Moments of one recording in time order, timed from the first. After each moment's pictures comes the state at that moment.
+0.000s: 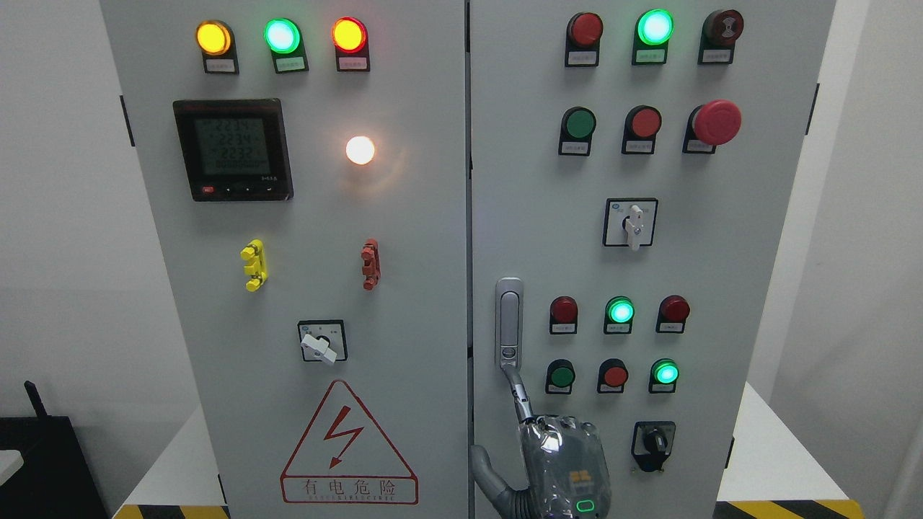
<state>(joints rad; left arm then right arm) 0.11 -0.05 0.00 0.00 0.11 -0.11 -0.07 -0.31 0.11 0.35 -1.63 1.32 0.16 -0.22</state>
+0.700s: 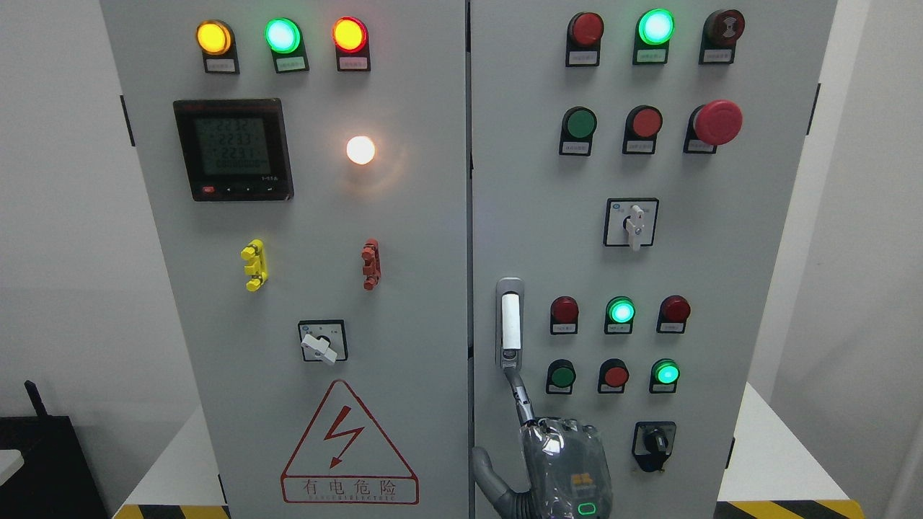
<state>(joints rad) 0.11 -0.05 0.00 0.00 0.11 -0.11 -0.07 -0.30 0.11 0.35 -1.64 1.32 0.16 -0.23</state>
